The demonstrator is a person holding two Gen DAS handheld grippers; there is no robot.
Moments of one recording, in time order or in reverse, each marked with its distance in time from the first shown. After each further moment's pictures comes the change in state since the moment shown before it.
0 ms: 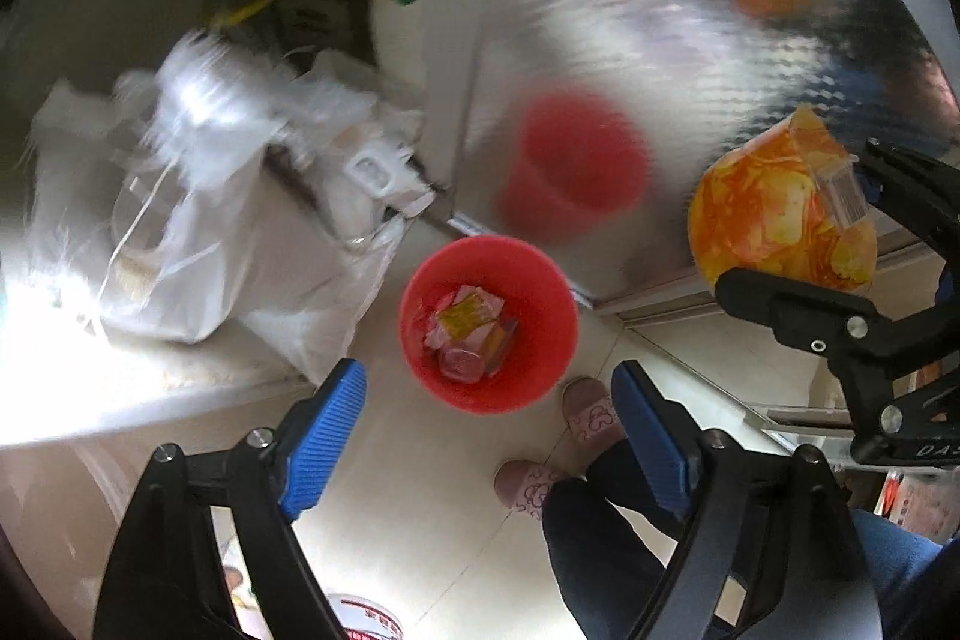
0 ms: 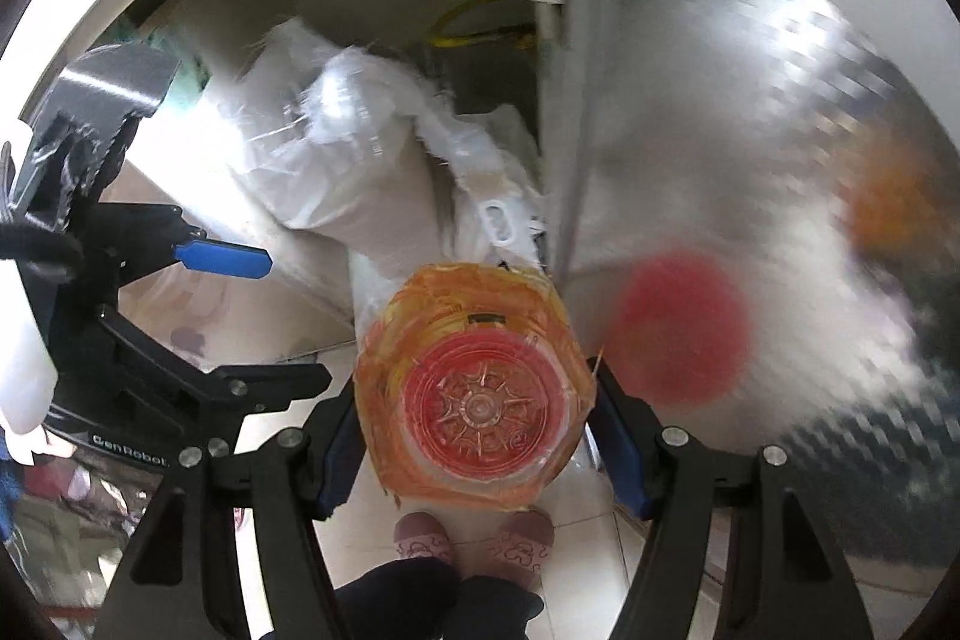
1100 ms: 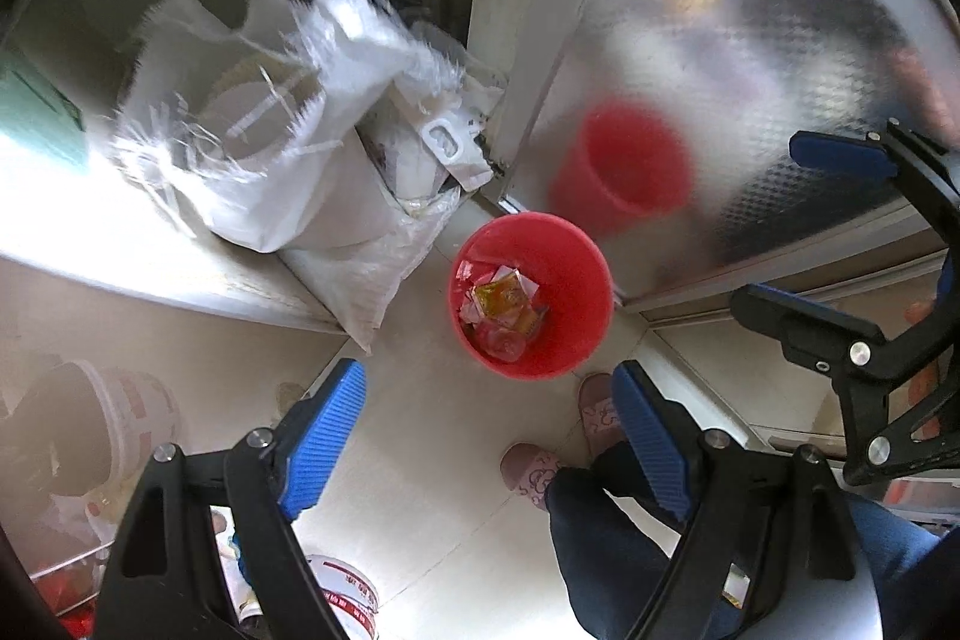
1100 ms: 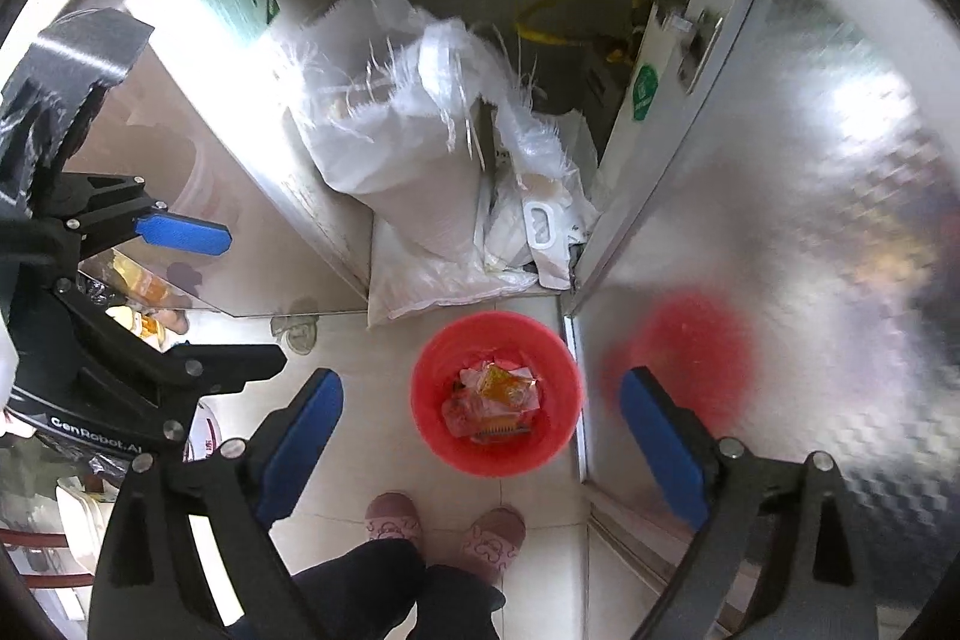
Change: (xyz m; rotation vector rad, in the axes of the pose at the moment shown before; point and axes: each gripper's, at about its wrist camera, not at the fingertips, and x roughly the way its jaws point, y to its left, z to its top) left arm -0.049 0.024 -0.044 -0.137 -0.026 0.045; right arm -0.017 0.044 0.007 -0.181 0.023 -0.030
